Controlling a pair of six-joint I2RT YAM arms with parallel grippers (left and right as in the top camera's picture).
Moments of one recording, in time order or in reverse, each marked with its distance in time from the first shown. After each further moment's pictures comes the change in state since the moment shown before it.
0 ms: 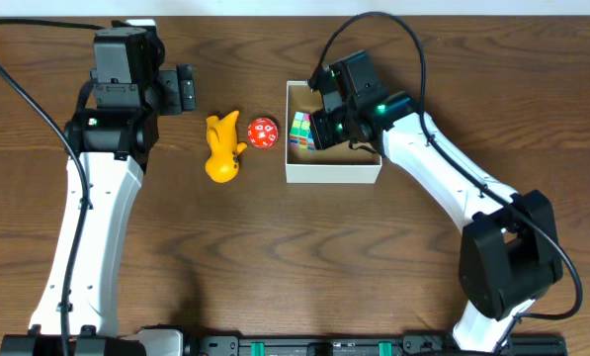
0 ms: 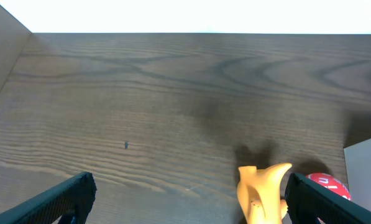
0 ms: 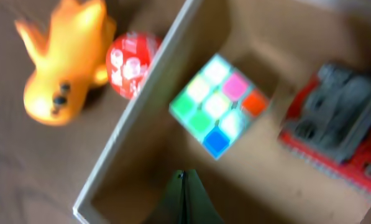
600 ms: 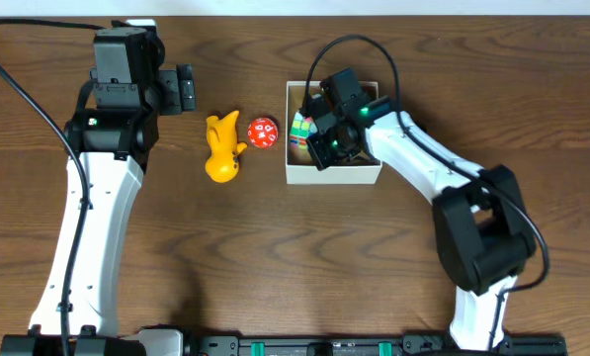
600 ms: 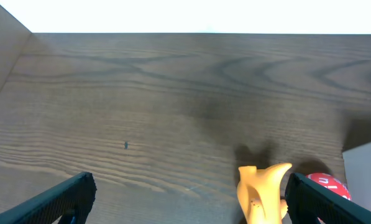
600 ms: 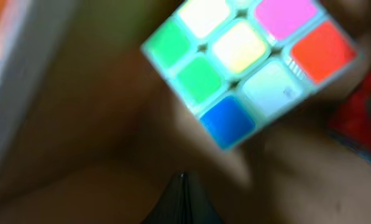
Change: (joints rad) left arm 0.000 0.000 0.000 0.000 0.000 0.000; right arm 0.007 0.154 0.000 -0.029 -0.026 -0.151
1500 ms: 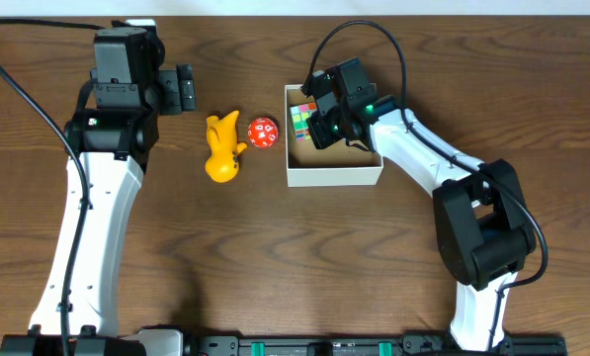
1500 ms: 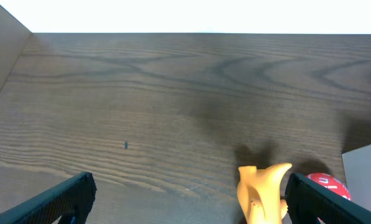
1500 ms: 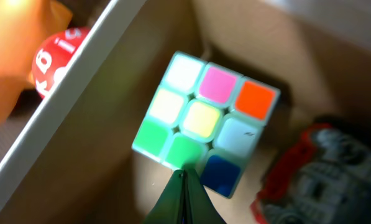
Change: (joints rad) left arm 0.000 0.000 0.000 0.000 0.000 0.000; right arm -0.038 0.009 0.000 0.240 0.035 0.001
